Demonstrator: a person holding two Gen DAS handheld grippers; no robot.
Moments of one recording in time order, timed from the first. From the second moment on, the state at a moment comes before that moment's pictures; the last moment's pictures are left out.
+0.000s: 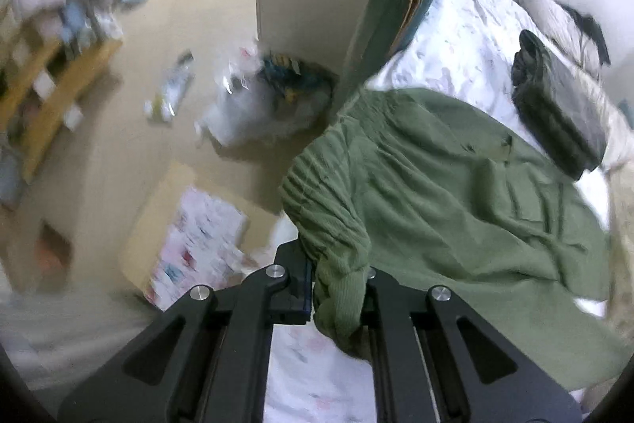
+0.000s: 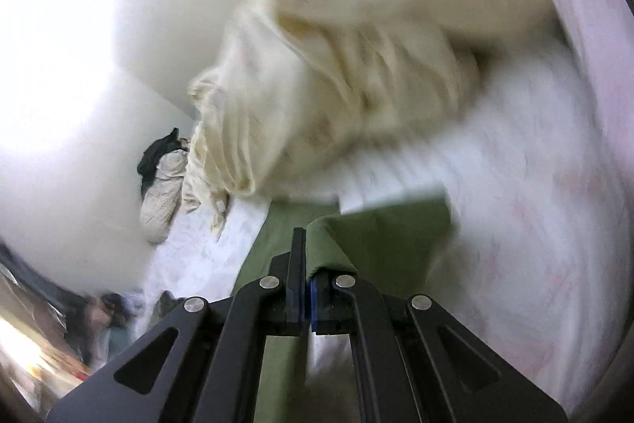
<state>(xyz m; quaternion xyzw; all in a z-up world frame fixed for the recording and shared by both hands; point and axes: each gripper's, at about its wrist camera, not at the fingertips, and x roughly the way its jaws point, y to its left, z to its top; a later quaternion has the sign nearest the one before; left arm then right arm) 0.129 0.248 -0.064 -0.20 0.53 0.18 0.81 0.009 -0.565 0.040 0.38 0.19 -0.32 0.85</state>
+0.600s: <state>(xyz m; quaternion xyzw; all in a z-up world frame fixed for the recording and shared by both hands) 0.242 0.240 -0.040 -0.16 0.55 0.13 0.81 0.177 -0.604 0.008 0.36 0.32 -0.26 0.84</state>
